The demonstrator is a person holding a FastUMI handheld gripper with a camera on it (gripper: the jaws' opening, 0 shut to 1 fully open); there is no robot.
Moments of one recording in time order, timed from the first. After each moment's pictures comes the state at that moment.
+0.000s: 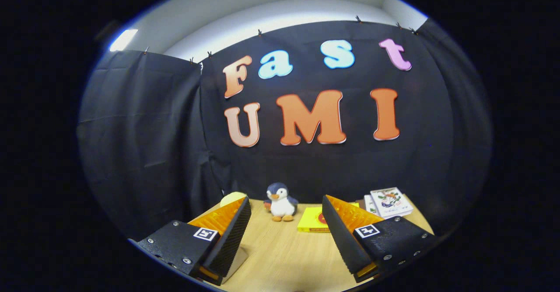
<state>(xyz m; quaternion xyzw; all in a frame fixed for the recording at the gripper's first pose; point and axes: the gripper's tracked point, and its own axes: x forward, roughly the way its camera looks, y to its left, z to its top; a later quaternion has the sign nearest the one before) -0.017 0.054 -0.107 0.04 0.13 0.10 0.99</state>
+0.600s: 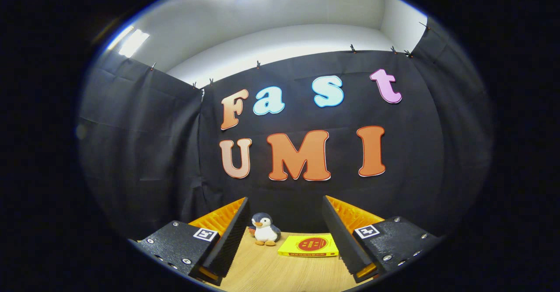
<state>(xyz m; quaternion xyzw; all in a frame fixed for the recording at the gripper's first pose) -0.020 0.004 -0.054 0.04 0.04 0.09 0.99</state>
